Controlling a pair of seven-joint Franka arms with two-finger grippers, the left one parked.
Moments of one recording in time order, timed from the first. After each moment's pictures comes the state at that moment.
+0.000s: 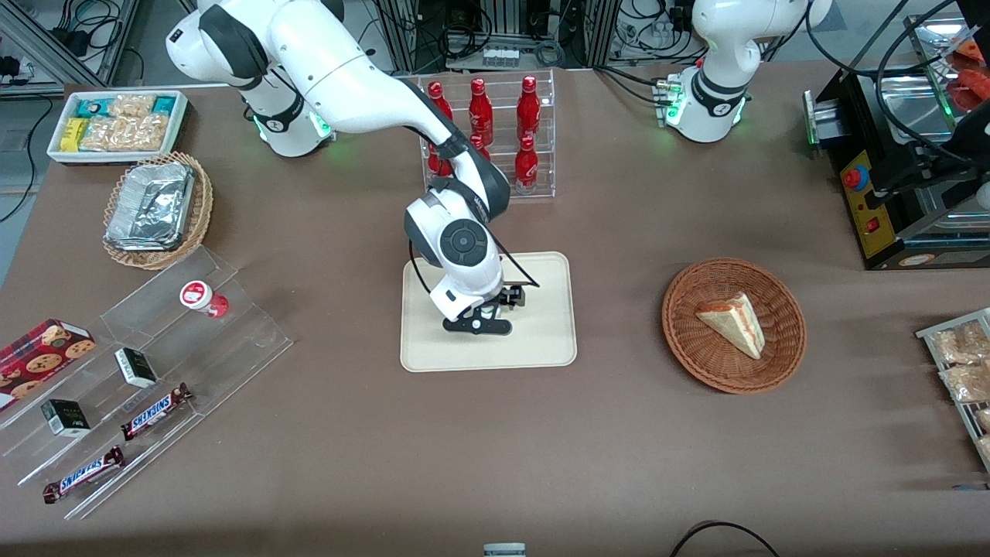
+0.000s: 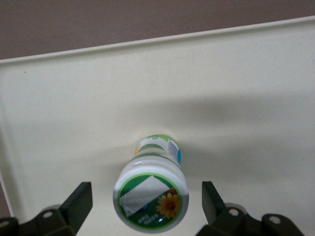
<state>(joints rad) 0.83 0.75 -0.12 -1.46 0.20 2.21 0.73</state>
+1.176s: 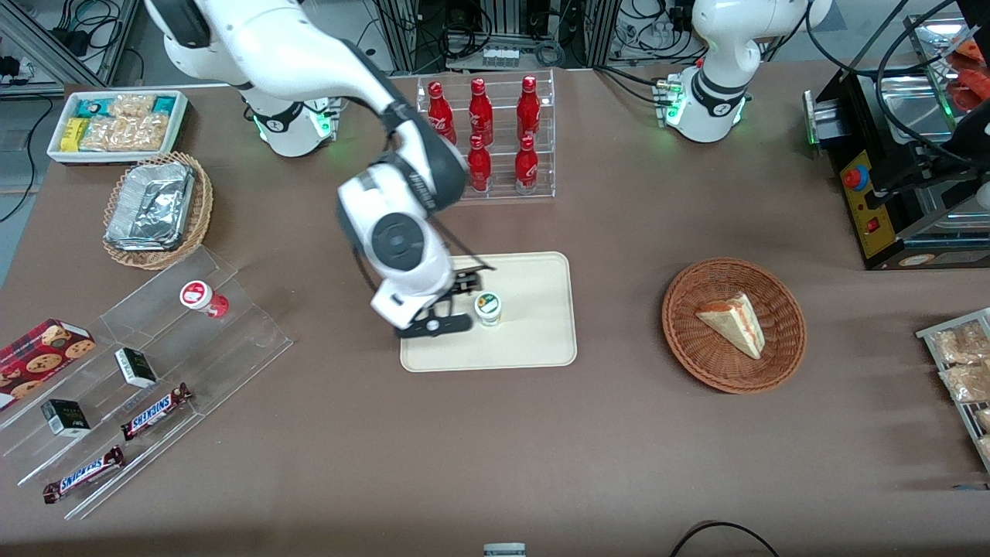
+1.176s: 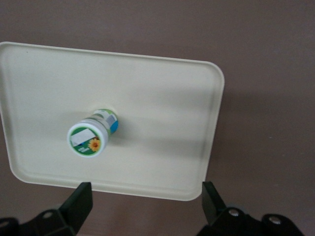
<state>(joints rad) 0.67 0.54 -0.15 -1.44 0.20 1.83 0.37</state>
